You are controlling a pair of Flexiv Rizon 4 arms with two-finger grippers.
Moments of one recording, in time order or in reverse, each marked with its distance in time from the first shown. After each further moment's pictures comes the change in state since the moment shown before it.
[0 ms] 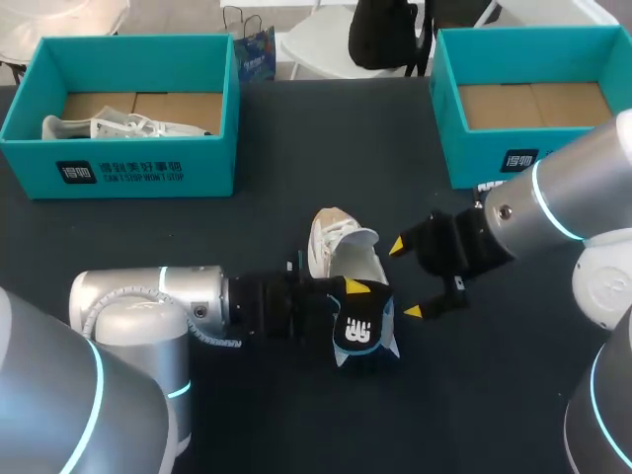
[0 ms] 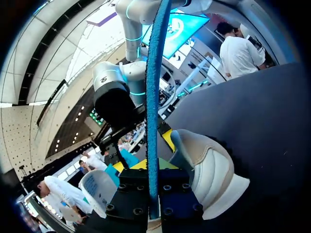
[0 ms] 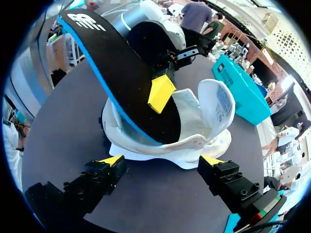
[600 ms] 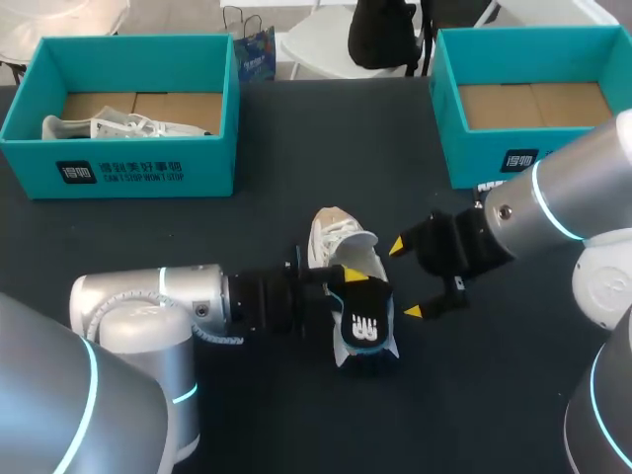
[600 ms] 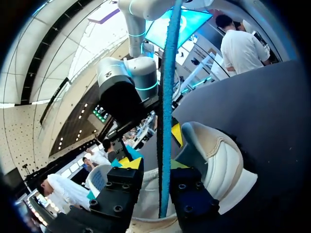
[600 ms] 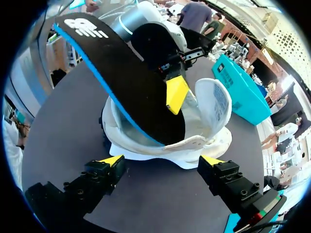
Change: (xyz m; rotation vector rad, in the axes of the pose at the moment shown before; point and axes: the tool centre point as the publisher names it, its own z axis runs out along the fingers) left arm -0.012 0.005 0.002 -0.026 -0.032 0.002; right arm 0.000 0.000 0.000 0.000 0.000 0.000
